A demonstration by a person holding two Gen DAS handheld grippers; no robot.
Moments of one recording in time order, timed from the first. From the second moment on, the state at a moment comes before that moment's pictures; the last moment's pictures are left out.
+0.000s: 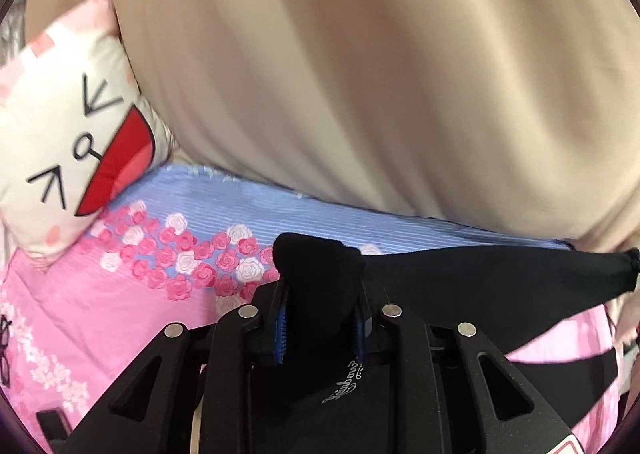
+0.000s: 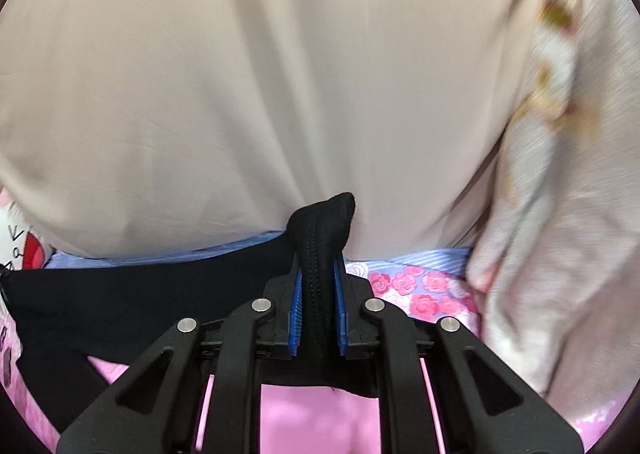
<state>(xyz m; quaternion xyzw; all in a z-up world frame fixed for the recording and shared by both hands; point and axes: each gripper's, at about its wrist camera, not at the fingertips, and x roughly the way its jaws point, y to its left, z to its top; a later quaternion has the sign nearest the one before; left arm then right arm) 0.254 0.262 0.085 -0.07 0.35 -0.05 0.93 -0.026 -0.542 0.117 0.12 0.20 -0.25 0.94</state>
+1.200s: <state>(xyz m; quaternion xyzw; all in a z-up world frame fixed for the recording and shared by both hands) 0.065 0.330 -0.016 -0.07 0.40 0.08 0.91 -0.278 -0.460 -0.023 0.21 0.20 -0.31 0.90</state>
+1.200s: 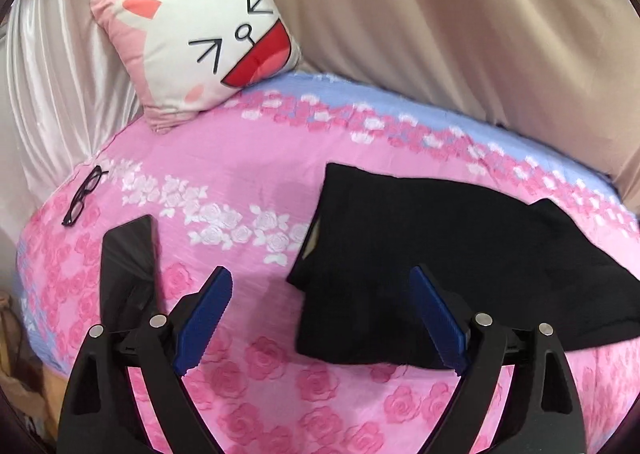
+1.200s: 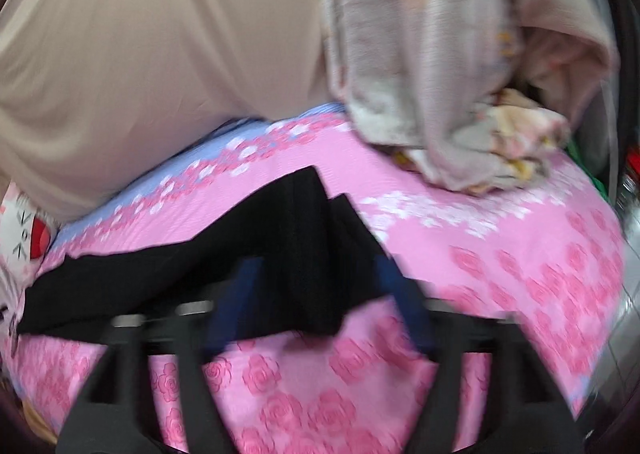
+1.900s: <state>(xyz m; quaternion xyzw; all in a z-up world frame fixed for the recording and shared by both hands) 0.071 0.333 -0.080 -0.21 0.49 0.09 0.84 -0.151 -0.494 0.059 0.15 0.27 -0.28 0.91</state>
